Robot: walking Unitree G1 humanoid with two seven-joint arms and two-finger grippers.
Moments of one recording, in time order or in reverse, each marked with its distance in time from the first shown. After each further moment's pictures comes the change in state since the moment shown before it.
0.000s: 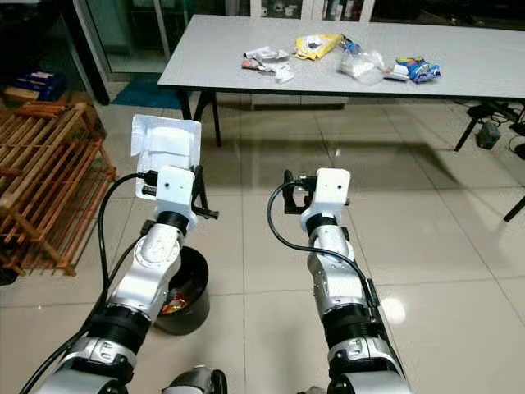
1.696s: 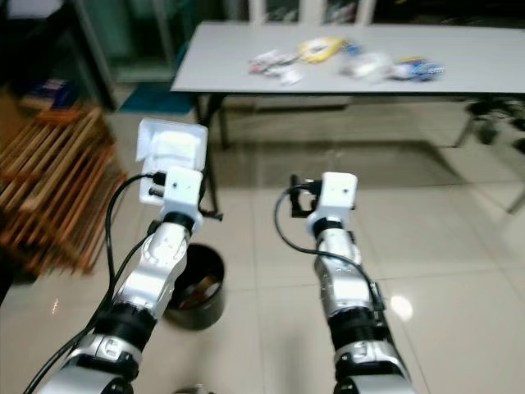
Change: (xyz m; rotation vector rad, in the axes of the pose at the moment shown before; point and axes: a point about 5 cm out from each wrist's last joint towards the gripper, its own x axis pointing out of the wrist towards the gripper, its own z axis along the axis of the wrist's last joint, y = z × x) left arm 0.004 -0.001 -0.001 0.028 0.053 0.011; right arm -0.003 -0.006 -0.005 -0.001 0.024 -0.018
